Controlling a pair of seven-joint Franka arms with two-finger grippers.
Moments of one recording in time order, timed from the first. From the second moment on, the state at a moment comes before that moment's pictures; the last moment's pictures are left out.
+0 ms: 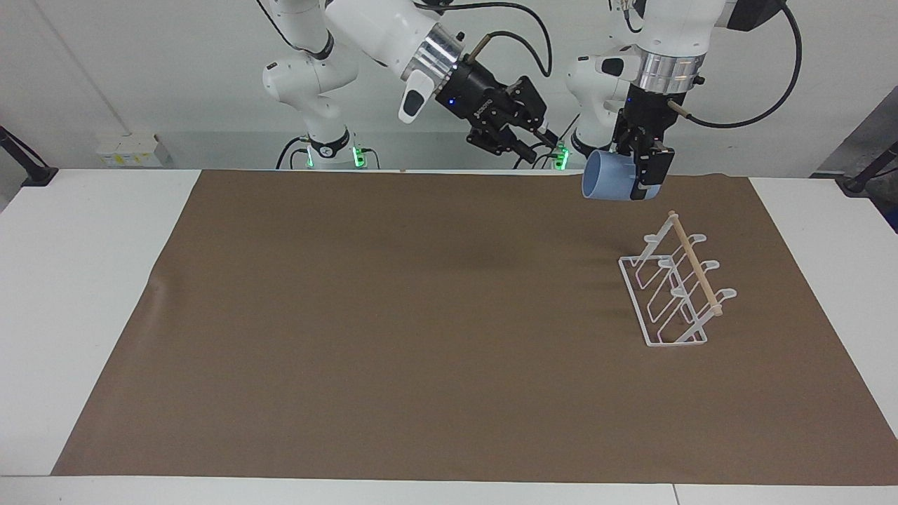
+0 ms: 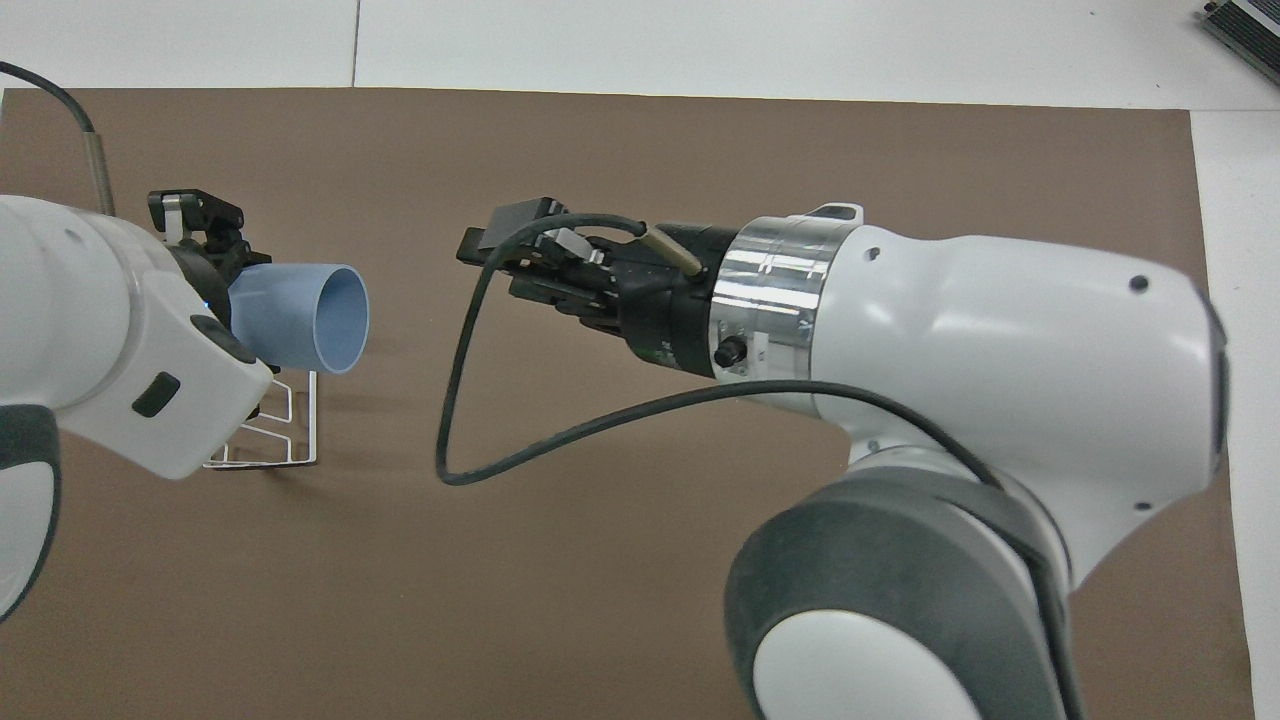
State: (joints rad) left arm -0.21 -0.10 -0.16 -1.65 0.15 1.72 1.18; right arm 0.46 0.07 0.08 -1.63 0.85 2.36 0.47
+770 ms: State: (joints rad) left arm -0.24 -0.03 -0.17 -1.80 0.79 1.72 1.15; right arm 0.22 0.07 0.07 -1.62 0.31 2.05 0.09
